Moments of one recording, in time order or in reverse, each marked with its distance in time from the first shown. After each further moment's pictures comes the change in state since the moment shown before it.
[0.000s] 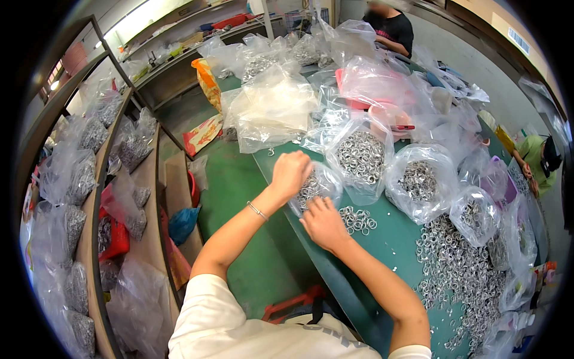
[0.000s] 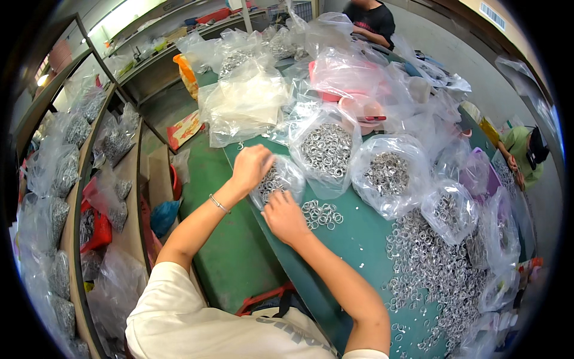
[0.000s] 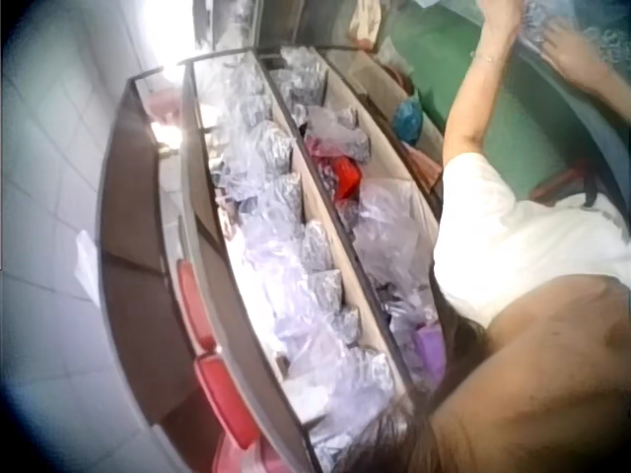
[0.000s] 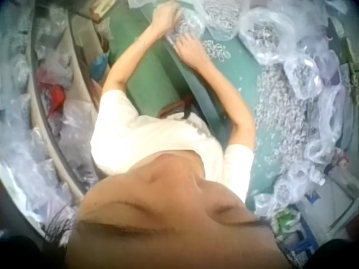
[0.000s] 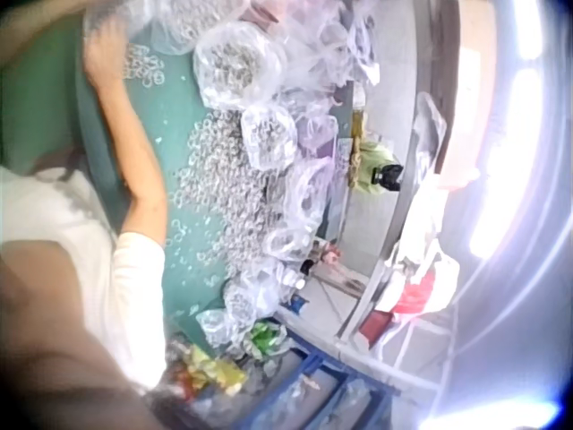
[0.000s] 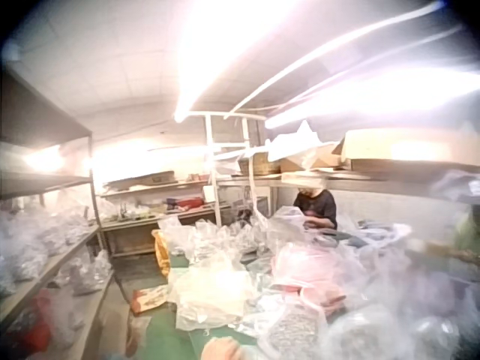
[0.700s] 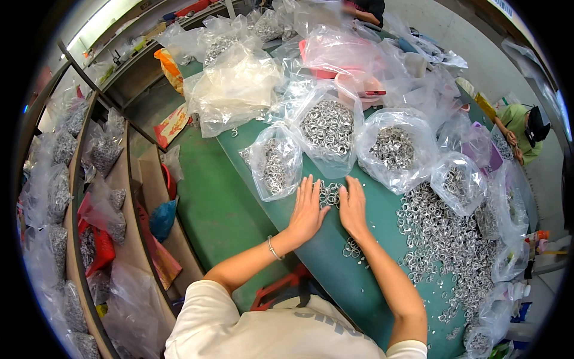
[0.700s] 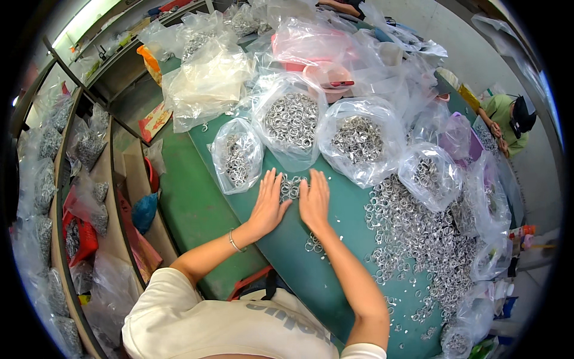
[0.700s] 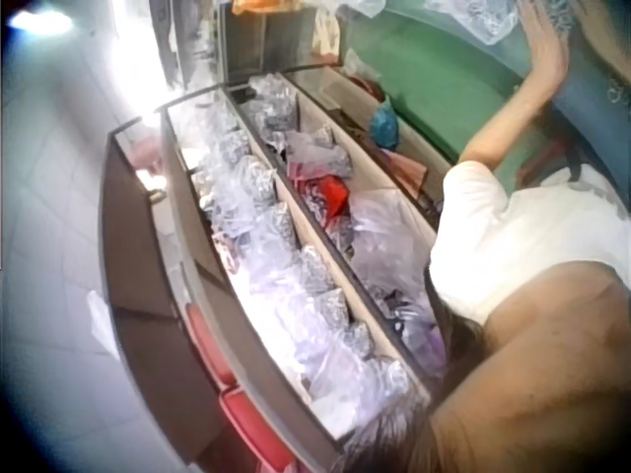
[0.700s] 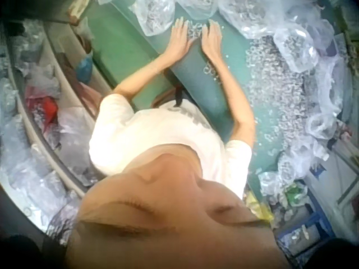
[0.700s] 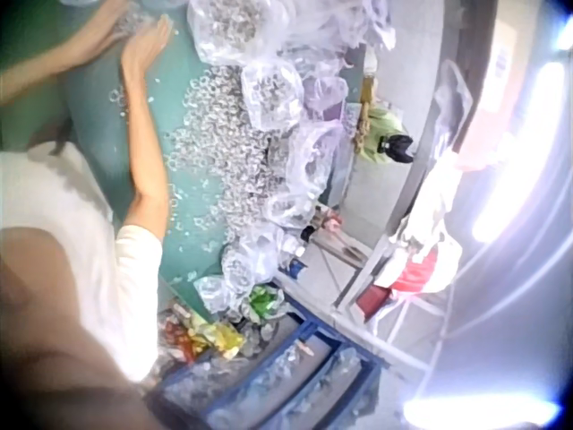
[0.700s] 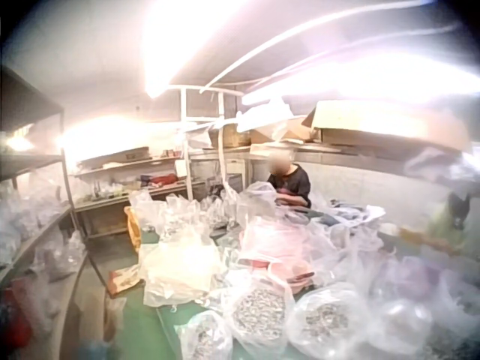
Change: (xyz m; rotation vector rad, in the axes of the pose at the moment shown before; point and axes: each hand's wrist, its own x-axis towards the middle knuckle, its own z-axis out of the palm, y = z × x) left_hand -0.109 0.101 0.106 -0.318 -0.083 0.022; right_hand -0.102 0.048 -0.021 0.346 0.123 0.996
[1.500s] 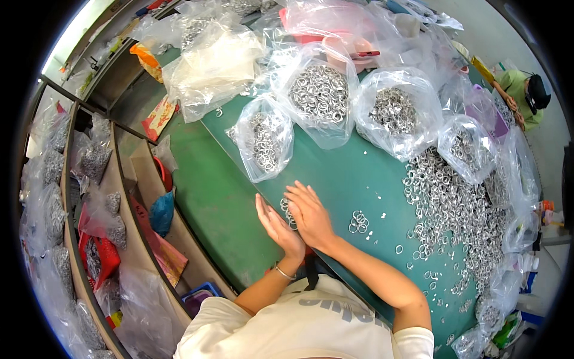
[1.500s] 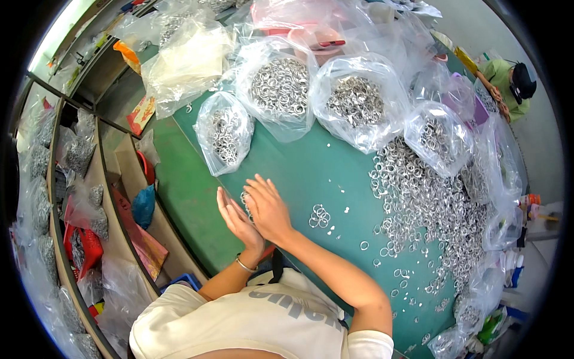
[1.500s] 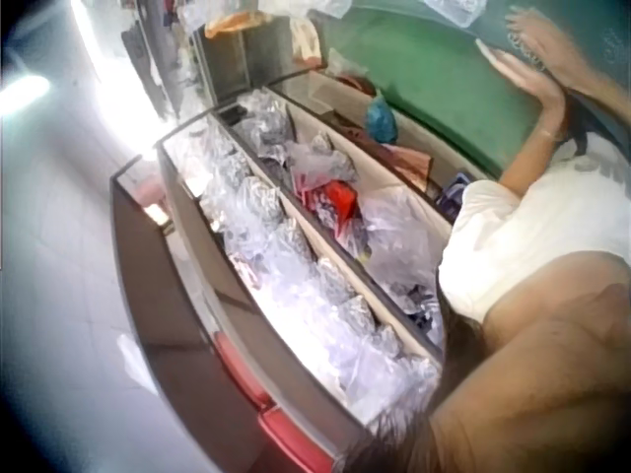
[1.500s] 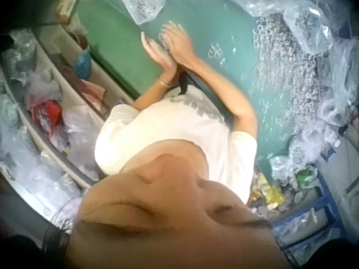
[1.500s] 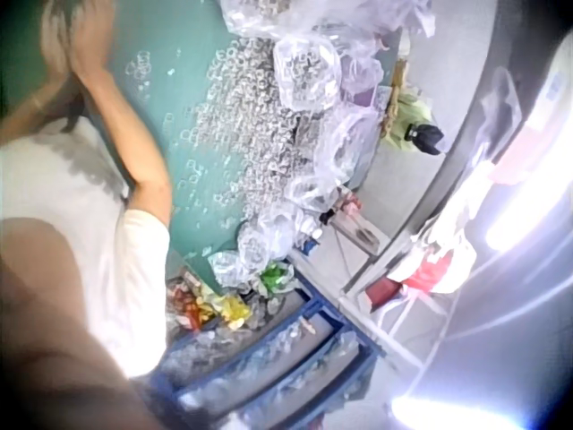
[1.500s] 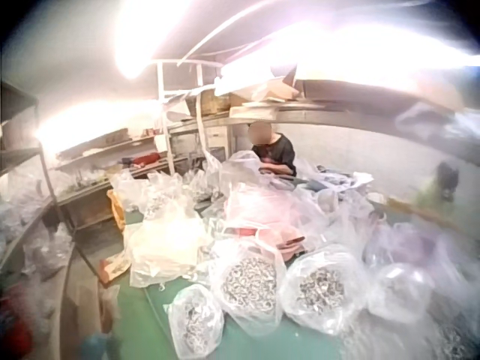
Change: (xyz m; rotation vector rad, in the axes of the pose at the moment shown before) left_hand -0.071 0.027 0.000 -0.941 0.858 -0.484; right_hand -0.068 -0.061 0.044 0.172 -0.235 -0.261
